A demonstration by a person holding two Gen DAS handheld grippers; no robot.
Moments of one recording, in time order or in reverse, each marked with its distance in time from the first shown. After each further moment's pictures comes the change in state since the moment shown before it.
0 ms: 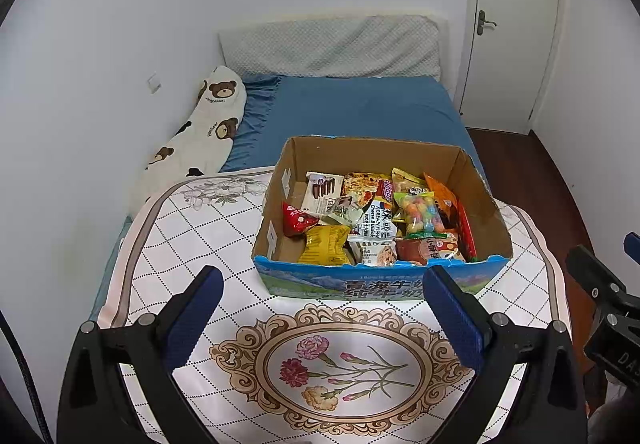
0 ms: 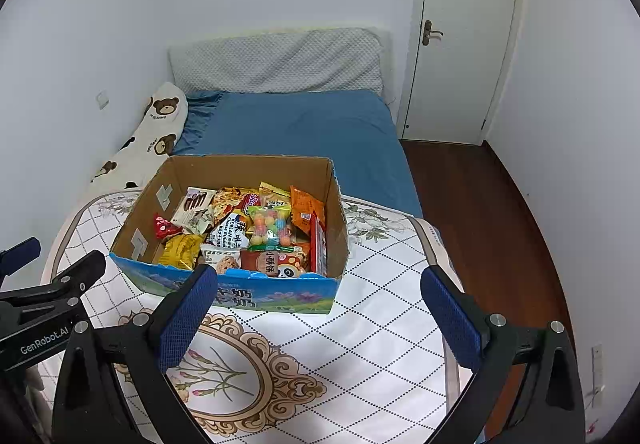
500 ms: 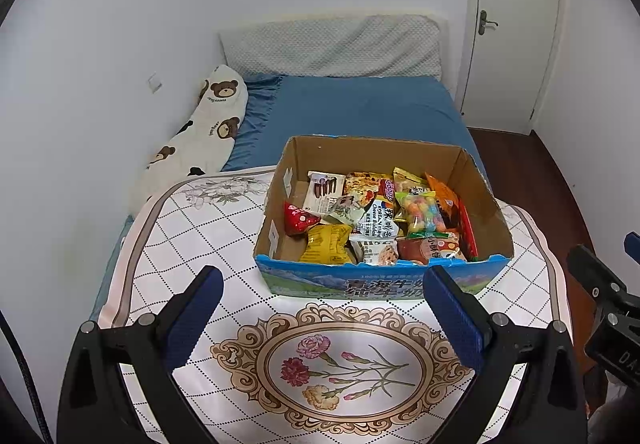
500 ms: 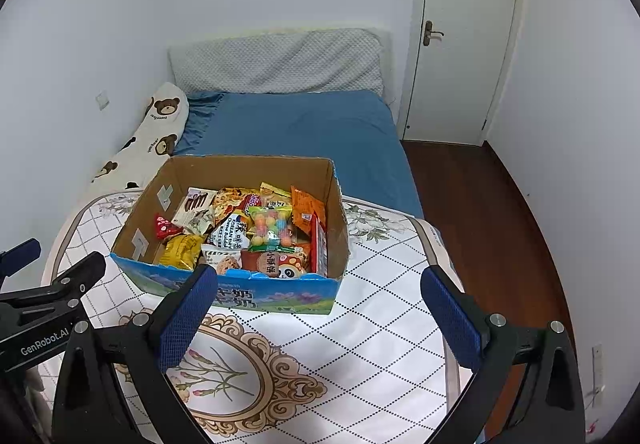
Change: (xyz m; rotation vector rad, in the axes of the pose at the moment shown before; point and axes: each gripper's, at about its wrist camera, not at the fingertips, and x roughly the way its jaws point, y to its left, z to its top) left arm -0.001 0.001 -0.001 -0.004 -0.003 0.009; right arm 0.001 0.001 0.001 0.001 0.003 0.004
